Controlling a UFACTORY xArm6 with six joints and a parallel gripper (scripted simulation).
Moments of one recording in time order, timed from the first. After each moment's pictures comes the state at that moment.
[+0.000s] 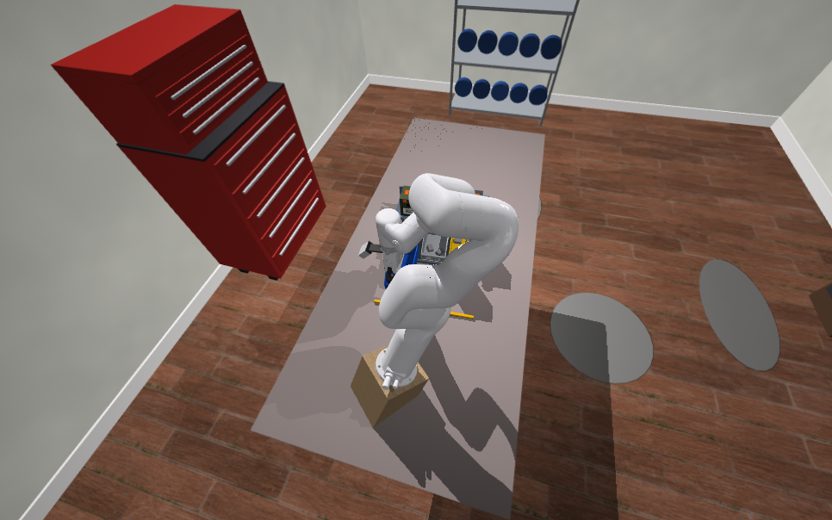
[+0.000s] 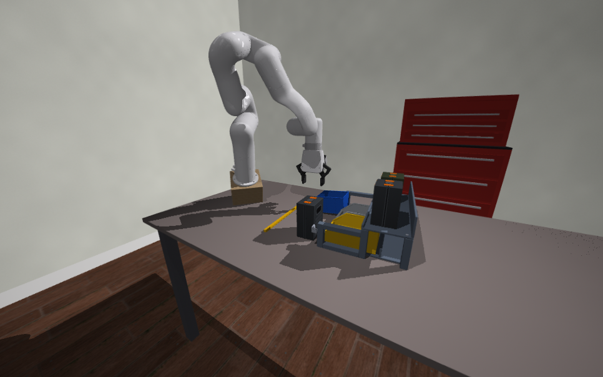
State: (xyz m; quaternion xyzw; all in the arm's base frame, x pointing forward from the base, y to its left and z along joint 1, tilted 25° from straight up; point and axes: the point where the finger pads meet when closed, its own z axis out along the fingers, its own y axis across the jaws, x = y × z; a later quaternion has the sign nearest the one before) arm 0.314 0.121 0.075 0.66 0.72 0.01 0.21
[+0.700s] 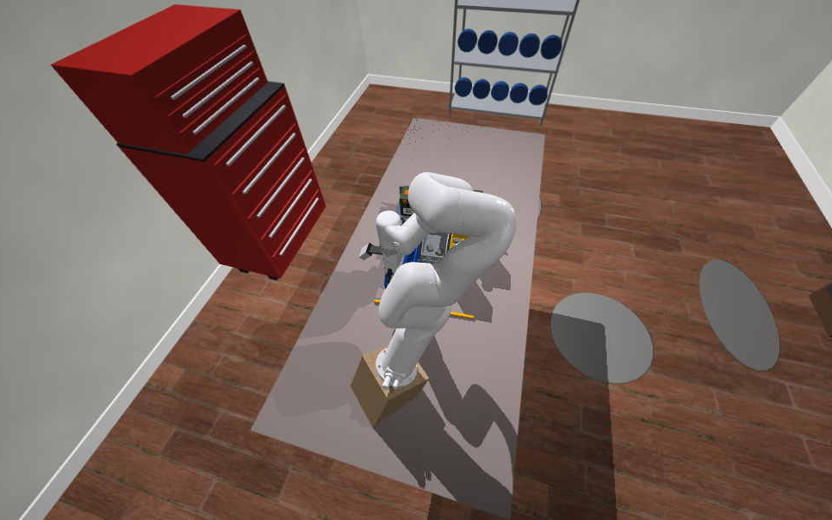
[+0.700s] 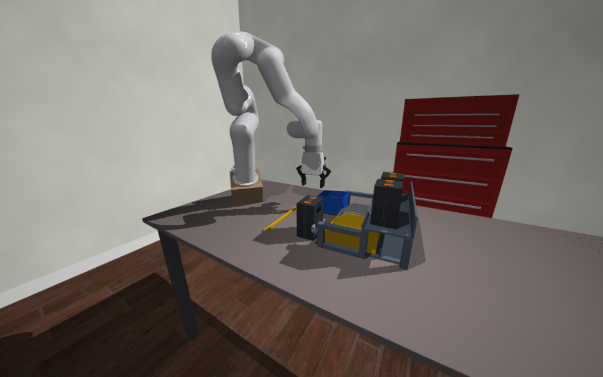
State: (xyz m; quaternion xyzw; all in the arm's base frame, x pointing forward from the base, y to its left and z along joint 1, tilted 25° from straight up) arm 0.317 0.119 0.066 0.66 0.72 0.01 0.21
